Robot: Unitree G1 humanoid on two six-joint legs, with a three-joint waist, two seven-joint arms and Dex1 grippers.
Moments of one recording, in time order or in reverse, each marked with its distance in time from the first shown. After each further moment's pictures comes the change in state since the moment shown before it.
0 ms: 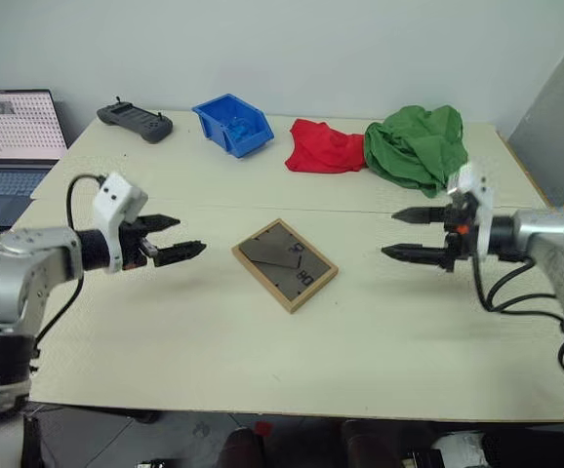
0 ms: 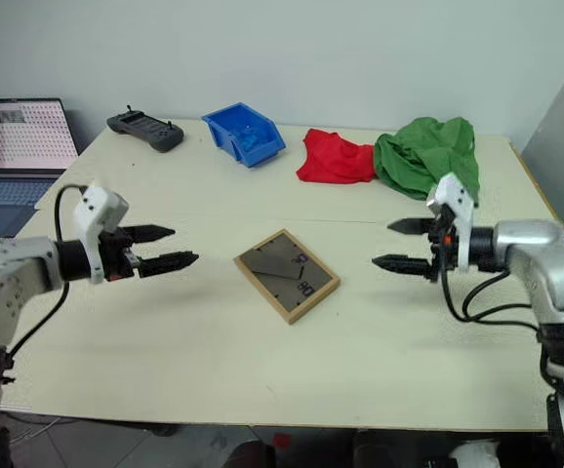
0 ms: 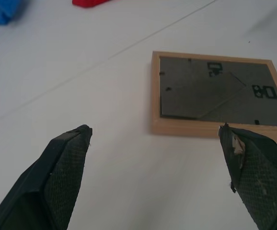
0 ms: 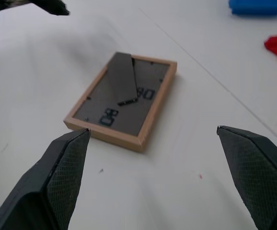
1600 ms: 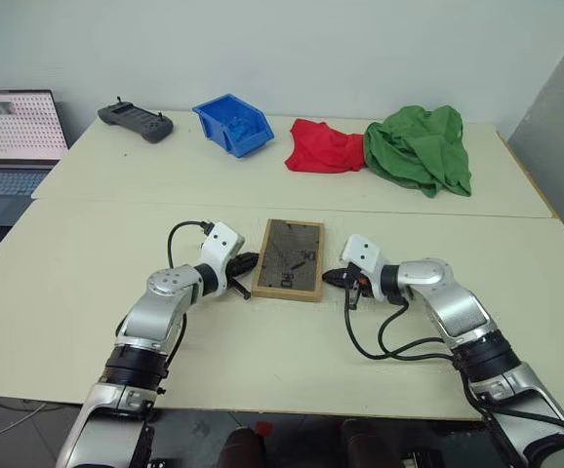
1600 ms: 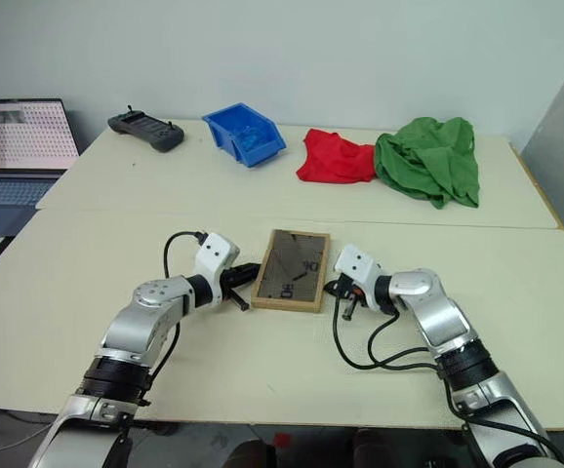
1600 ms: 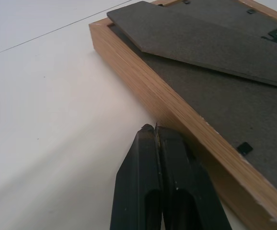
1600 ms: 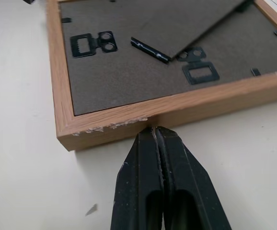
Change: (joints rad) left arm 0.035 -0.503 -0.214 0.177 0.289 -0.298 0.309; right arm 0.138 0.400 0.255 0.058 -0.448 -0.223 -0.269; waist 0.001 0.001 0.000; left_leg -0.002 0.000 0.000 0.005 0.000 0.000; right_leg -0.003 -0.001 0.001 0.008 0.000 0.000
